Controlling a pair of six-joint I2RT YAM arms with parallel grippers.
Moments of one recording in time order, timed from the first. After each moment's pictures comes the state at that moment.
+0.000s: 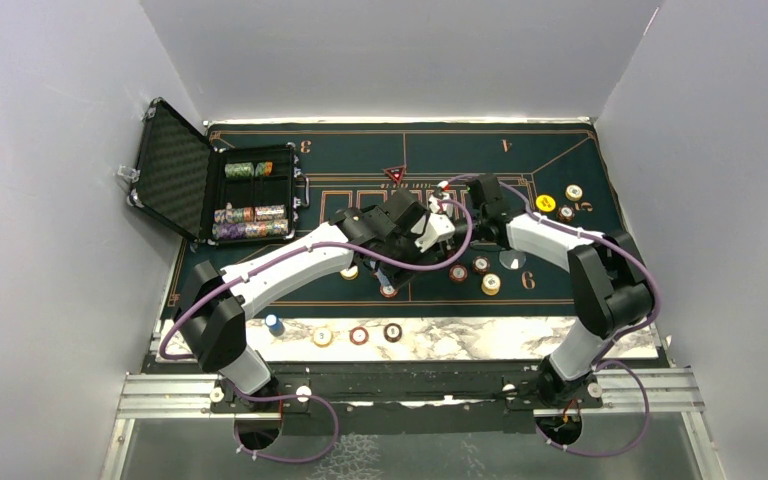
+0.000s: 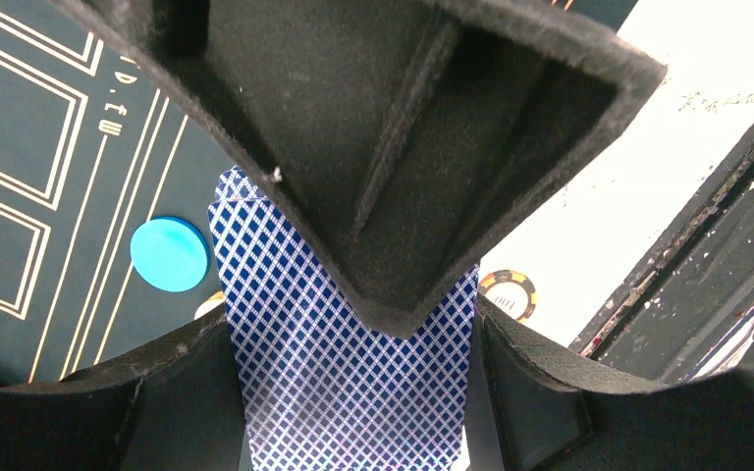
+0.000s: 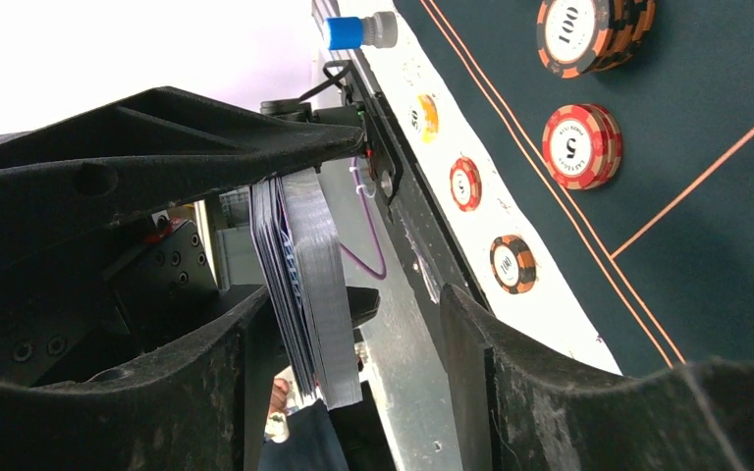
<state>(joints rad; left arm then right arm) -0.90 1.58 1.32 -0.75 0.07 0.16 0.41 1.70 0.98 -0.16 -1.13 0.61</state>
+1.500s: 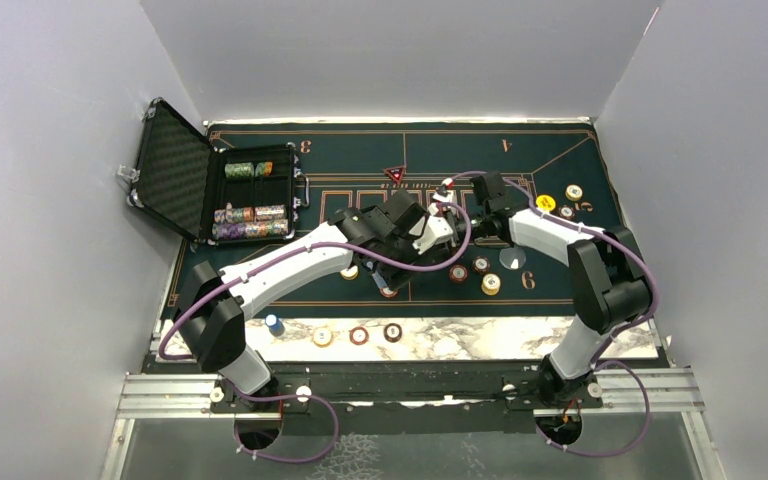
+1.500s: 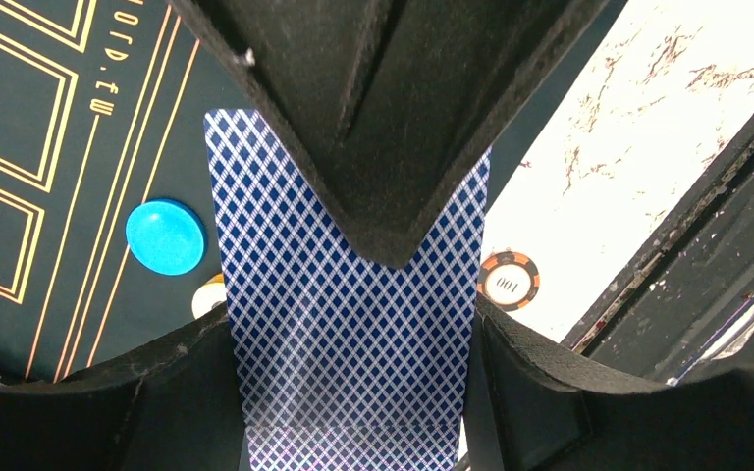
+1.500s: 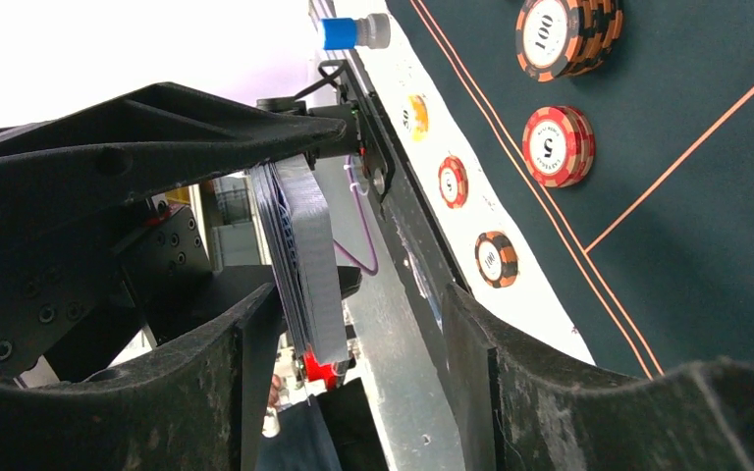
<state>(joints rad) -0.90 1.57 1.32 -0.78 0.06 0.17 0.37 1.72 1.01 -0.23 -1.16 0.52</state>
